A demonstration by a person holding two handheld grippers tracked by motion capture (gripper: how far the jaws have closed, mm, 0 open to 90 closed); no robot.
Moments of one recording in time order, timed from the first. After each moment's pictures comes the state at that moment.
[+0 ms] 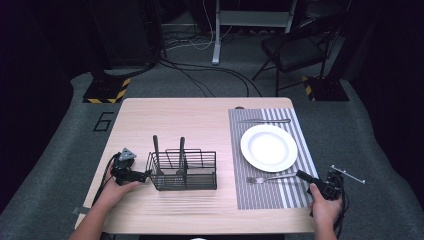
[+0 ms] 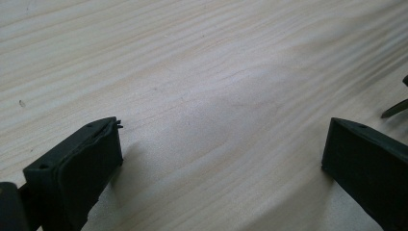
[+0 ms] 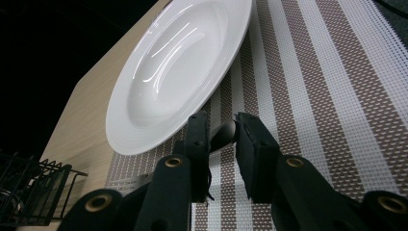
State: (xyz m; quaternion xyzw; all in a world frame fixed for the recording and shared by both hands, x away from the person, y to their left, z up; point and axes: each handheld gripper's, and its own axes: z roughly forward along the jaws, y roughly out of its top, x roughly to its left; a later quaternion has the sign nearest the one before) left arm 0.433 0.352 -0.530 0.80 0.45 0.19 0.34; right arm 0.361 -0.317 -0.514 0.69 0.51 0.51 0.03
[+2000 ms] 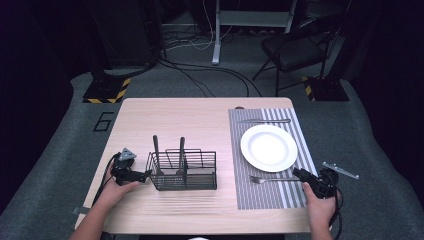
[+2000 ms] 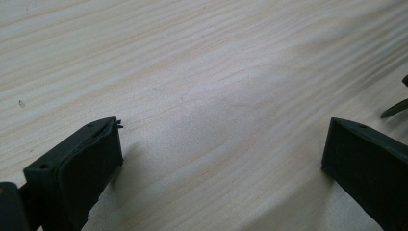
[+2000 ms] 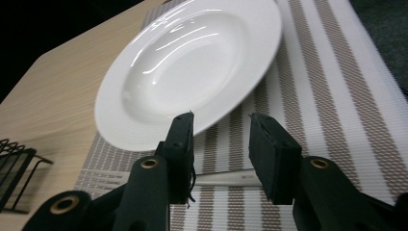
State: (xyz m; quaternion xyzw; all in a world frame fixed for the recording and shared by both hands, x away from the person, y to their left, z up) left arm 0.433 0.352 -0.530 0.80 0.45 0.19 0.34; right arm 0.360 -0.289 -0.491 0.65 0.58 0.47 0.14
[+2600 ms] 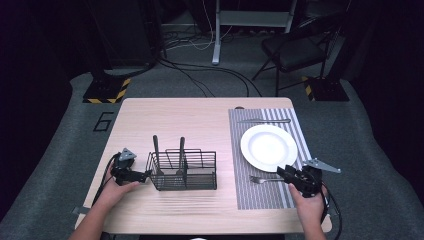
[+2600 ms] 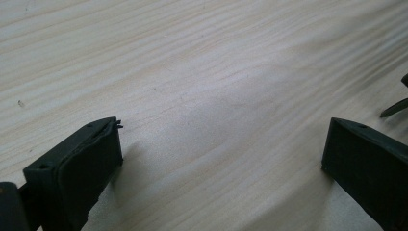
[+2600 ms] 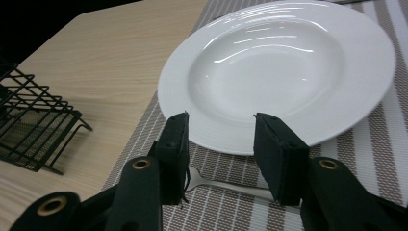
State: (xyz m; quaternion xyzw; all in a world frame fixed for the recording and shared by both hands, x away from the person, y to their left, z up) left arm 0.433 0.352 -0.530 0.80 0.45 0.19 0.34; right arm 0.359 -0.241 -0.469 0.56 0.66 0.47 0.16
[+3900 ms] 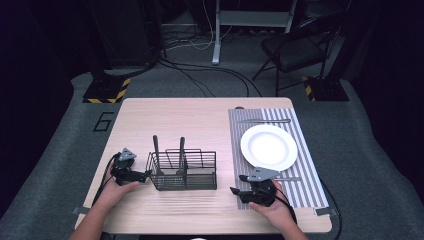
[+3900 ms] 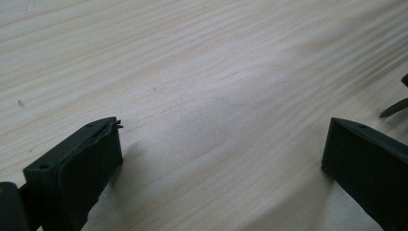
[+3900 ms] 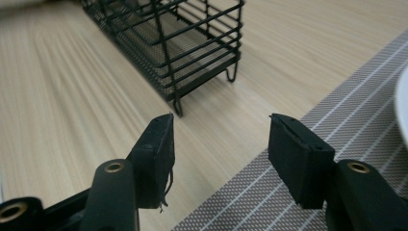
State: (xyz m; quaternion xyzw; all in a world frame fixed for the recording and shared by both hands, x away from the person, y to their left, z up) left arm 0.433 0.352 -0.530 0.80 0.45 0.19 0.34; right arm 0.354 -0.121 -0.488 0.30 0.84 0.44 0.12
